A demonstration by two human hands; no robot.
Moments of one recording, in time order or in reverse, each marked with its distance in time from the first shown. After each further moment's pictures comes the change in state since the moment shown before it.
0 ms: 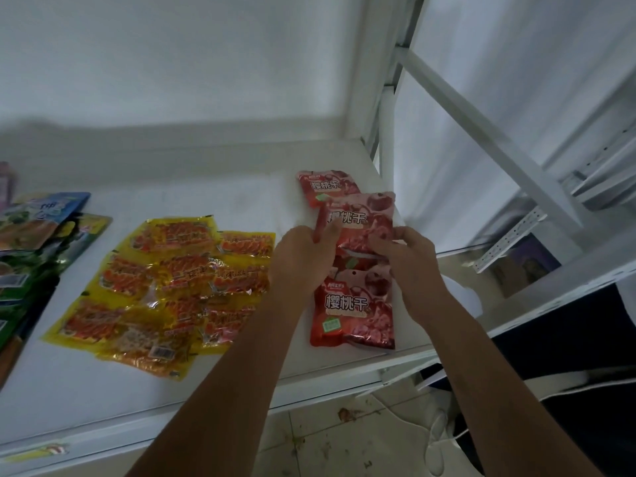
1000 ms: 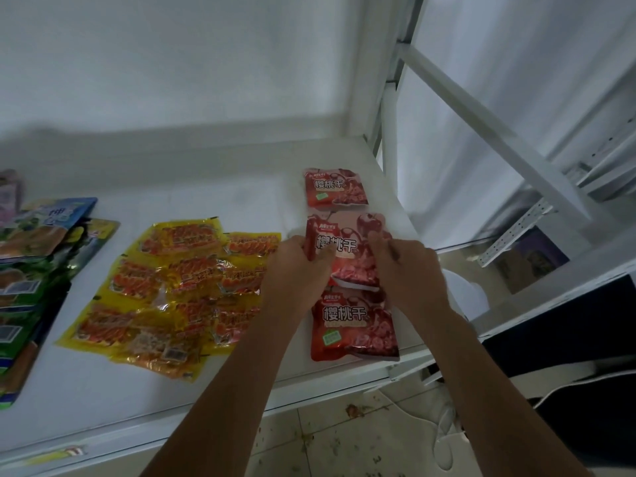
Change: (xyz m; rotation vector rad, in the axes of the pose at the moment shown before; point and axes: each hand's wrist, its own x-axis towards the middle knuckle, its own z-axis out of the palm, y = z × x) left_hand -0.023 -0.017 -0.016 -0.065 -0.007 0.010; right_hand -0.003 0.019 0.004 -0.863 0.097 -0.311
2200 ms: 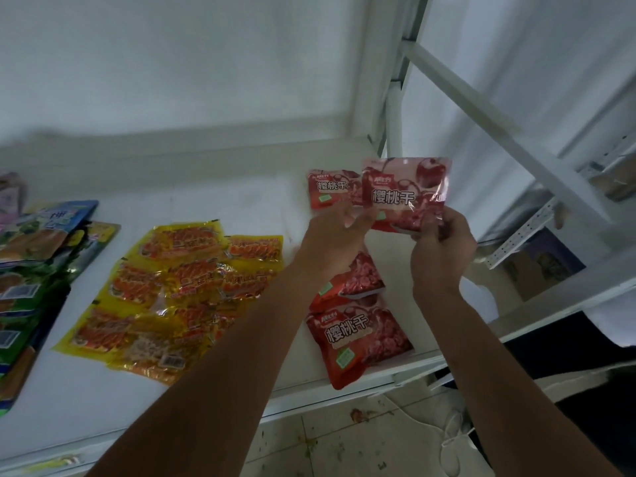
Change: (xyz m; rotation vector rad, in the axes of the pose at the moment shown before) left_hand 0.030 0.048 0.015 0.030 -0.196 0.264; right_hand 0.039 0.010 0.010 0.746 0.611 0.148
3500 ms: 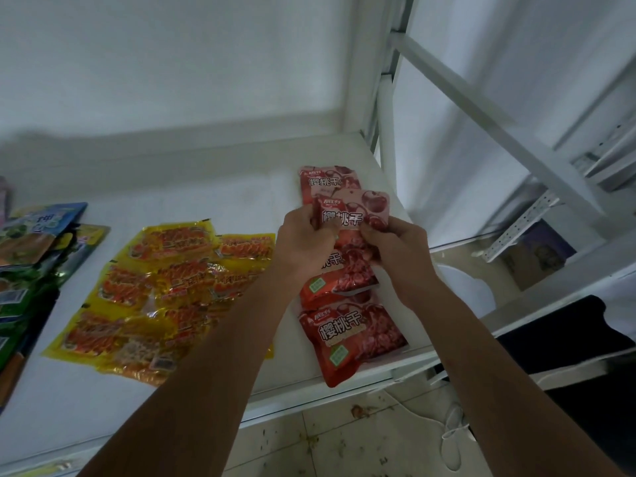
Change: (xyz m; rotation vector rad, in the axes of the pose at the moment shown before) left_hand 0.000 -0.022 -0.006 -0.108 0.172 -0.144; right_hand -0.015 -0.014 0.002 0.069 -0.612 0.336
